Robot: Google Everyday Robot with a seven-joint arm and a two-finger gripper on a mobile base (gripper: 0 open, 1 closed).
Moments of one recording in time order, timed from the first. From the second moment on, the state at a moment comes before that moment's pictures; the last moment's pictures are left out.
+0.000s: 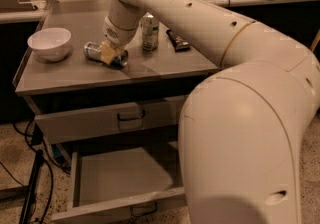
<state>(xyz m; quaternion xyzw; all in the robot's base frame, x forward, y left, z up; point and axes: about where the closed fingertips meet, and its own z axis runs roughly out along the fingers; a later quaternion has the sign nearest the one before) 0.703 0.144 0.832 -0.53 0.82 0.11 0.21</state>
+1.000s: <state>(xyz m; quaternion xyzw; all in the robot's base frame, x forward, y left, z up) 0.701 0.146 0.832 -0.53 0.82 0.11 0.20</state>
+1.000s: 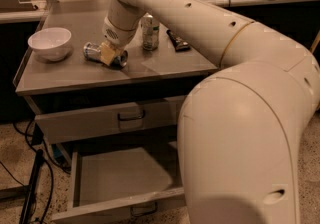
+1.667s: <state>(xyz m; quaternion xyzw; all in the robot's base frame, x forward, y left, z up) 0.701 0.146 0.832 -0.53 0.82 0.11 0.20</state>
